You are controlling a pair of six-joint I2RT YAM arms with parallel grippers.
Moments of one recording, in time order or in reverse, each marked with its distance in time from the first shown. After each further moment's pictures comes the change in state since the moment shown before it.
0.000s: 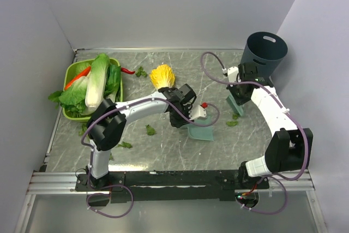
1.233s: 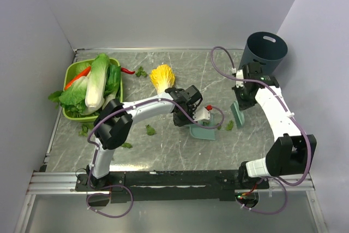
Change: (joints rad) left arm -0.050 0.080 0.106 -0.045 -0.098 0.034; right arm -0.013 -0.041 0.076 -0.241 -0.026 0.283
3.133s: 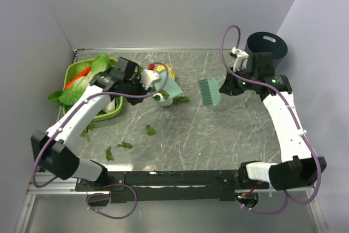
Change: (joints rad) left arm 0.457 -0.594 -0.221 -0.069 0.079 -0.131; right arm 0.037 -0.135 0.142 0.114 -0.518 0.122
